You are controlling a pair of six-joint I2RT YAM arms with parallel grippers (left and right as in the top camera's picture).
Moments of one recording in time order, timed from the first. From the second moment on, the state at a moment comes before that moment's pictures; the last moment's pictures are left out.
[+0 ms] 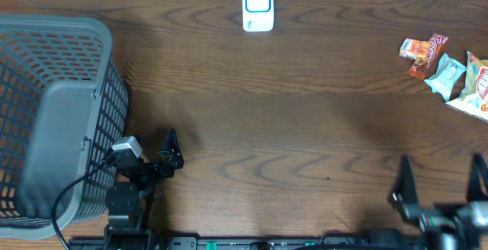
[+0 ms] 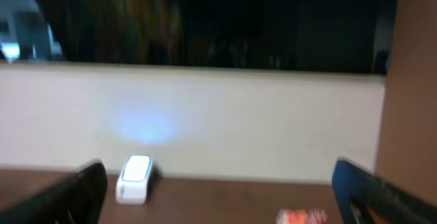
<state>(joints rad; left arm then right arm) -0.03 0.11 0.02 -0.11 0.05 -0.43 0.06 0.05 0.75 -0.48 0.02 -0.01</state>
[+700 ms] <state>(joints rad) -0.03 0.11 0.02 -0.11 0.05 -0.43 -0.13 0.02 0.02 0.23 0.03 0.14</state>
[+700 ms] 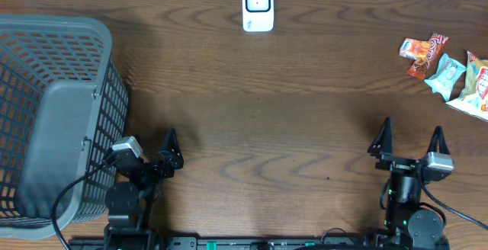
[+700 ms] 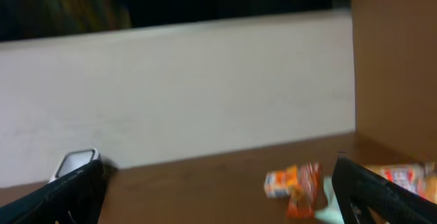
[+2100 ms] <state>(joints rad) -0.03 0.10 0.02 -0.12 0.01 -0.41 -0.13 0.01 0.01 -0.06 0.06 0.16</state>
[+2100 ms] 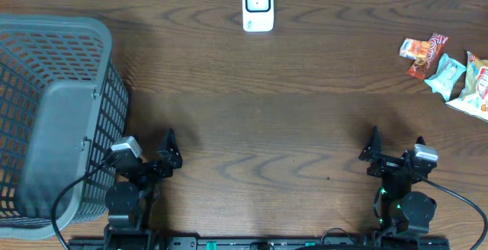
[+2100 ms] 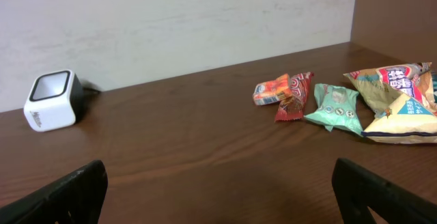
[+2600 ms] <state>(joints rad) -0.03 0.01 0.02 -0.12 0.00 0.03 -0.13 0.01 0.01 -0.06 0.06 0.16</state>
